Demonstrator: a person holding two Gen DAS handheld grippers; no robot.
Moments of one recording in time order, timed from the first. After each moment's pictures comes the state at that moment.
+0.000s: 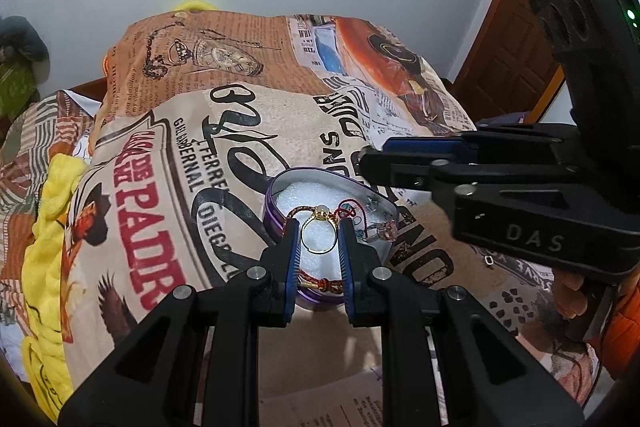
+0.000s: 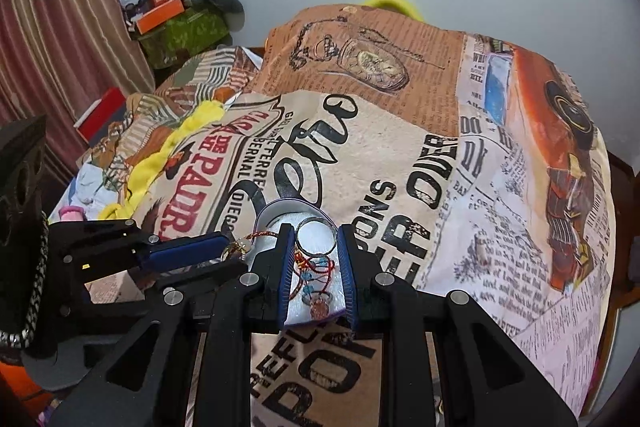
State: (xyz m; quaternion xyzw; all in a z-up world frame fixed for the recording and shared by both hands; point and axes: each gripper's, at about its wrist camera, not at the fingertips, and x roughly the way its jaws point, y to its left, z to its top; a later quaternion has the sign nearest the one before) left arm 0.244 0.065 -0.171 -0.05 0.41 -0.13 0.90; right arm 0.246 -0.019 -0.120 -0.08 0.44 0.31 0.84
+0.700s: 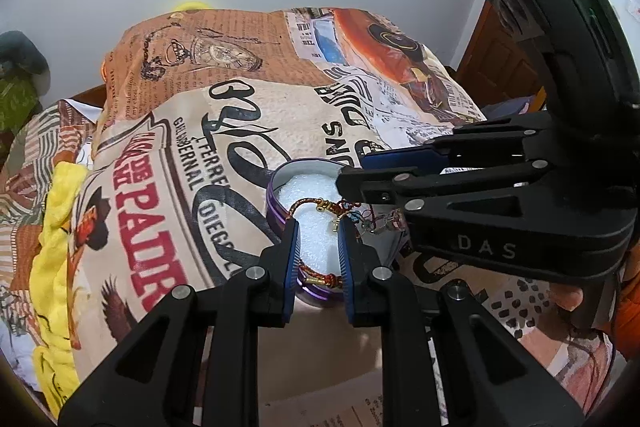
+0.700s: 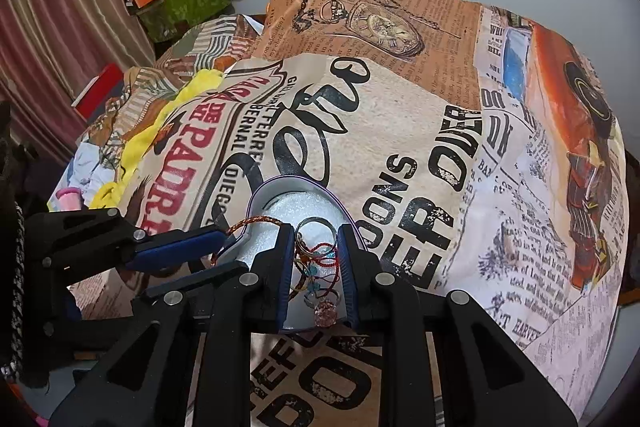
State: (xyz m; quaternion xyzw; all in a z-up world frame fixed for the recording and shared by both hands) left arm 0.243 0.060 -0.174 -0.02 0.41 -0.12 0.90; right arm 0.255 -0.010 -0.138 -0.10 0.48 0.31 0.81
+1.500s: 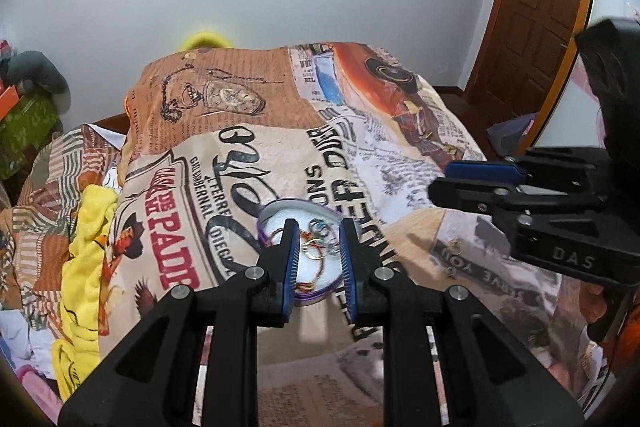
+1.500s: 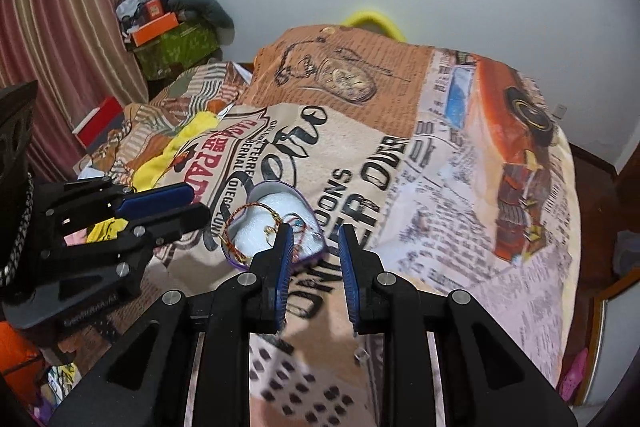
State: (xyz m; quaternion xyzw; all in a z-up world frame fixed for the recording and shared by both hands) left arm 0.211 0.032 -0.111 -0.02 0.38 -0.09 0.92; right arm 0.202 -0.082 -0.073 -0.08 0.41 0.28 0.86
